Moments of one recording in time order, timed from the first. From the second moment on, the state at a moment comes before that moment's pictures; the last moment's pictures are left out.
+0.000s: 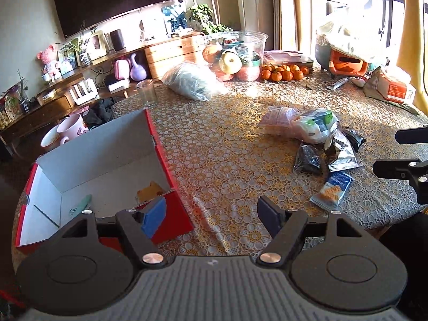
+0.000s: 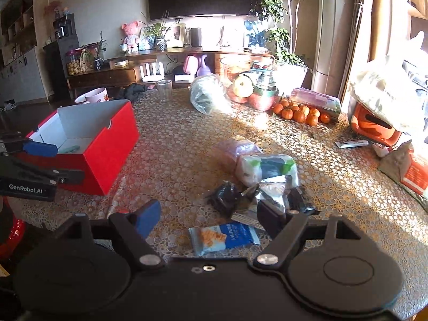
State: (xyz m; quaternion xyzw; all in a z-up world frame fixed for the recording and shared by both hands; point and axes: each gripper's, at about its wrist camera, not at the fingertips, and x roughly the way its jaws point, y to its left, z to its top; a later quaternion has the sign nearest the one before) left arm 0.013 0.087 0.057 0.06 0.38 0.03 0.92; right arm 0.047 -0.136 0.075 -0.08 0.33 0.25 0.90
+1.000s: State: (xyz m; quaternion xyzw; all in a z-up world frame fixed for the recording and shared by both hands) left arm 0.057 -0.023 -0.008 0.09 0.38 -0.16 0.91; right arm 0.089 -0.199 0.037 -0.05 0.35 0.20 0.91
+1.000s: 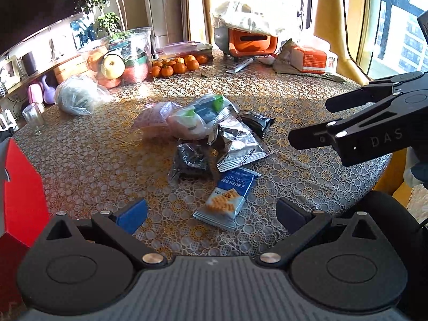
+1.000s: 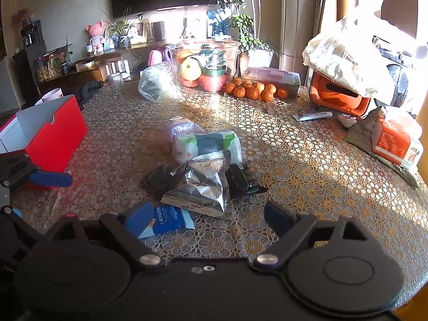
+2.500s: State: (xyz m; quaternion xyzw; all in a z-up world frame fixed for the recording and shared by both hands) left arm 0.106 -0.040 -0.070 0.09 0.39 -0.20 0.90; right arm 0.183 -0.153 -0.026 -0.09 0.39 0.24 0.88
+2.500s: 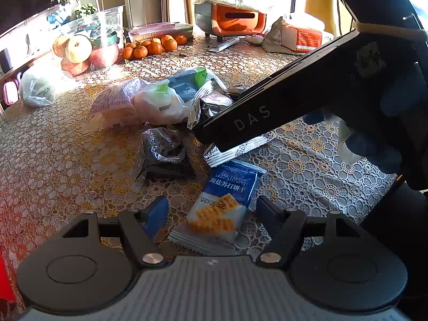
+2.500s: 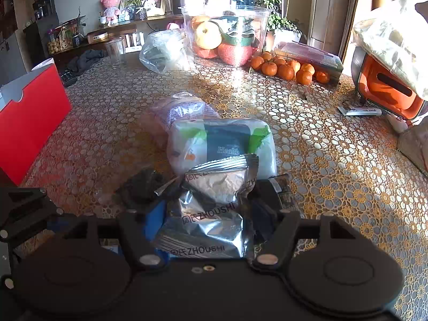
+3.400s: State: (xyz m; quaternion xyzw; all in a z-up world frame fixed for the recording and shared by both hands) left arm 0.092 -0.039 -0.057 0.11 0.37 -0.18 0.90; right arm 0.164 -0.154 -0.007 -0.10 0.38 0.23 0.89
